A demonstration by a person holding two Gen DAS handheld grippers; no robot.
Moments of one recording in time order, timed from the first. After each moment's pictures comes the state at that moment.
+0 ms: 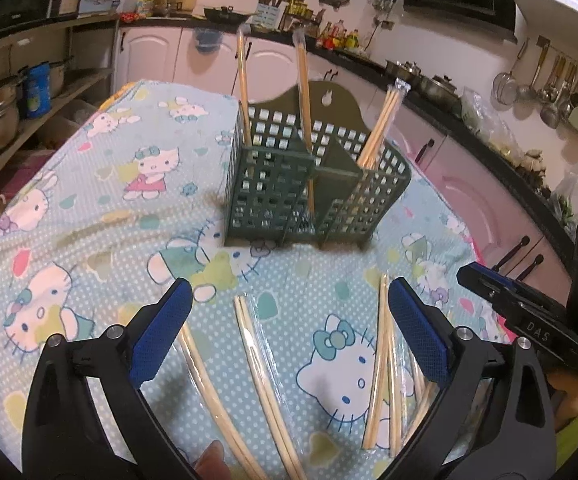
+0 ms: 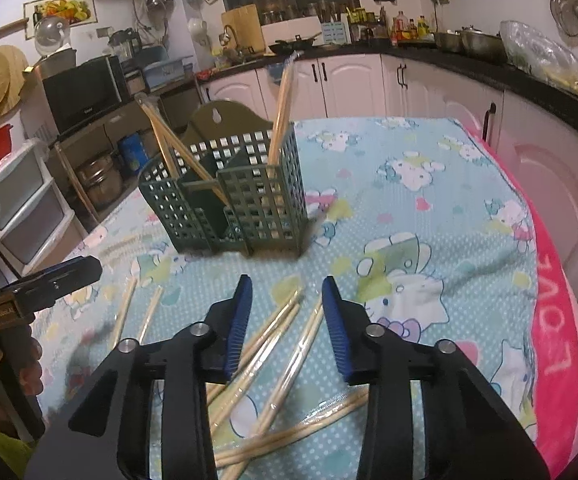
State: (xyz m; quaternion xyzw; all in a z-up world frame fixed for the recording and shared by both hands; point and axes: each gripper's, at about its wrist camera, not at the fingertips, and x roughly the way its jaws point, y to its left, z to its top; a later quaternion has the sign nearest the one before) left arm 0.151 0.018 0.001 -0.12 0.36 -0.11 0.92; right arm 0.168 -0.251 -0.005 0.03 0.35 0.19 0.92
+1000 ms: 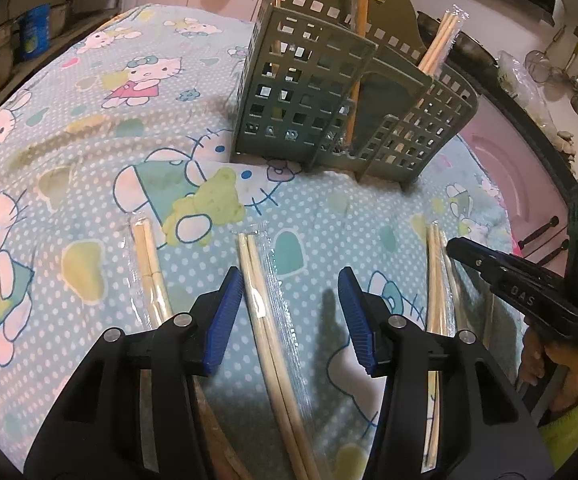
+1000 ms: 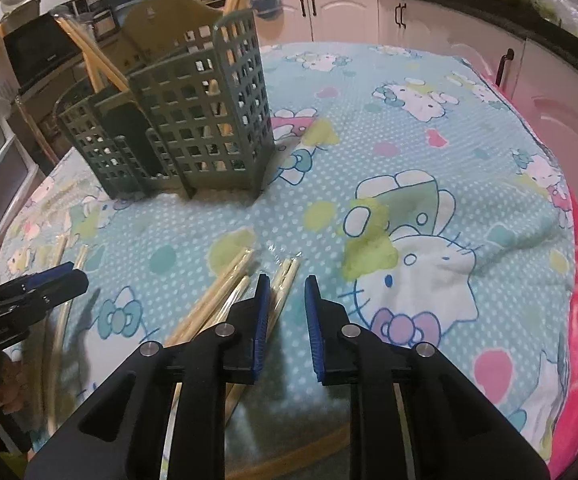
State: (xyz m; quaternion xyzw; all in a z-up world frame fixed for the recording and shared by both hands) left arm 0.183 0.016 -0.067 -0.14 0.45 -0.10 0.88; right arm 0.234 -0.240 -0.073 -0.01 0.46 0.16 0.87
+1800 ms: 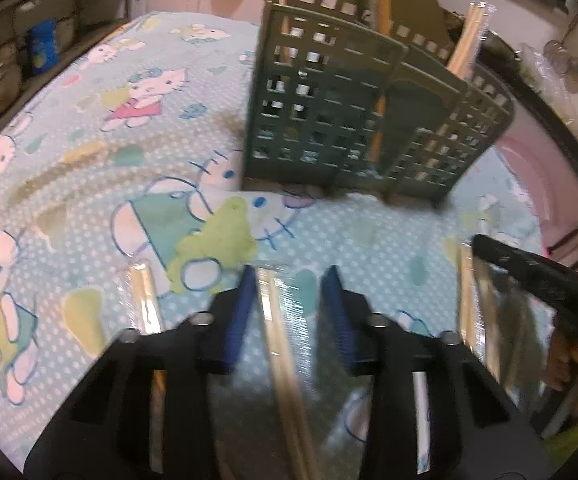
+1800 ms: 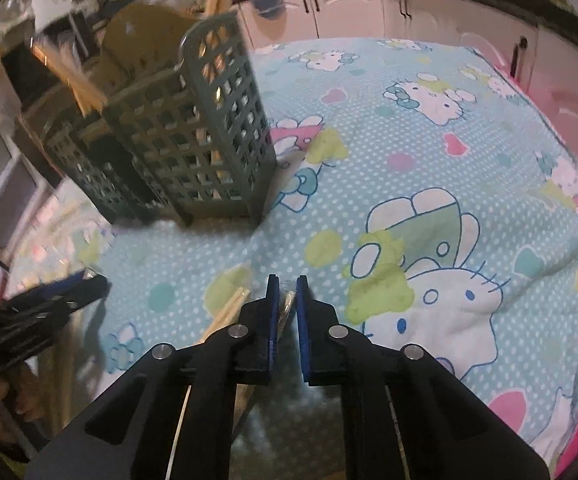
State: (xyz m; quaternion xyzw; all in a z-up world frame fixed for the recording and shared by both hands) left arm 0.211 0.010 -0.070 -0.10 0.45 -0.05 0.88; right arm 0.262 -0.248 -0.073 0.04 0.46 0.18 0.87
